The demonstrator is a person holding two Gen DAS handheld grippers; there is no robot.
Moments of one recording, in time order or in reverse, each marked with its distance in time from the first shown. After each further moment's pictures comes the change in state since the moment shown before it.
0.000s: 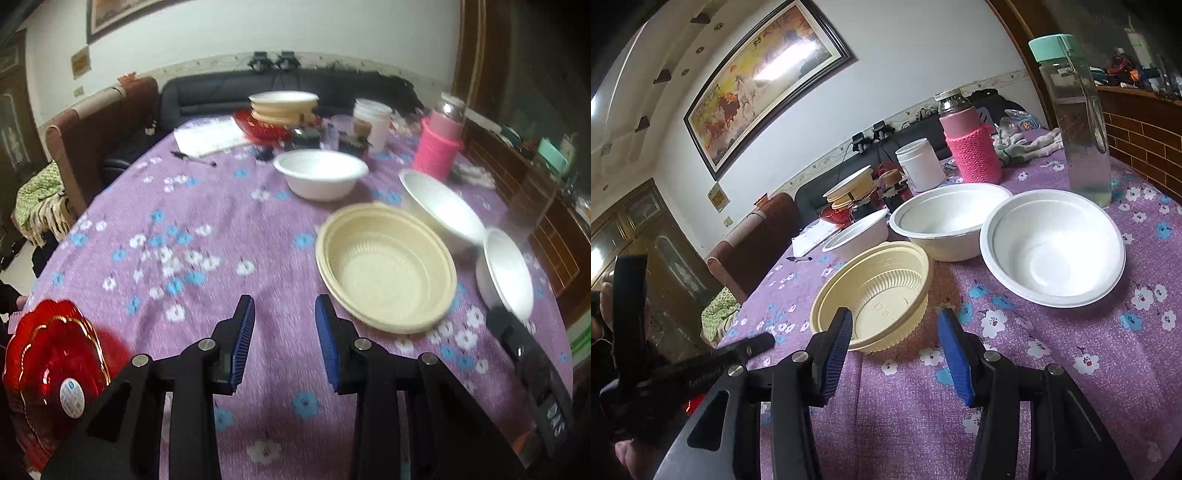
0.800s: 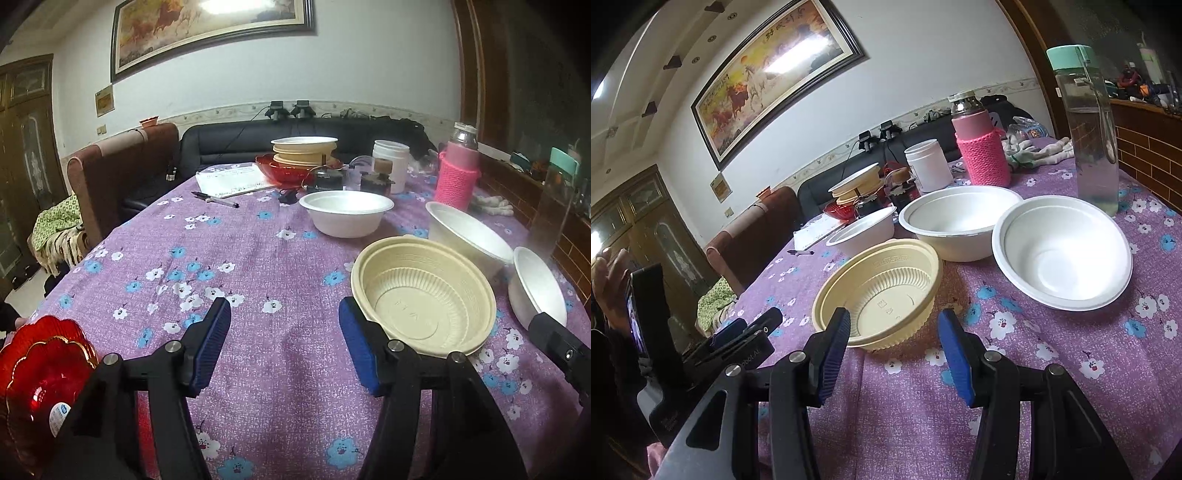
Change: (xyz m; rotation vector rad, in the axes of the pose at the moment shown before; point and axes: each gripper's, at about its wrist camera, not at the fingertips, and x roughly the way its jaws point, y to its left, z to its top) left arm 0.016 0.012 -0.019 0.011 -0.225 0.069; right arm 0.007 0.008 -0.003 -0.051 -0.001 -0.004
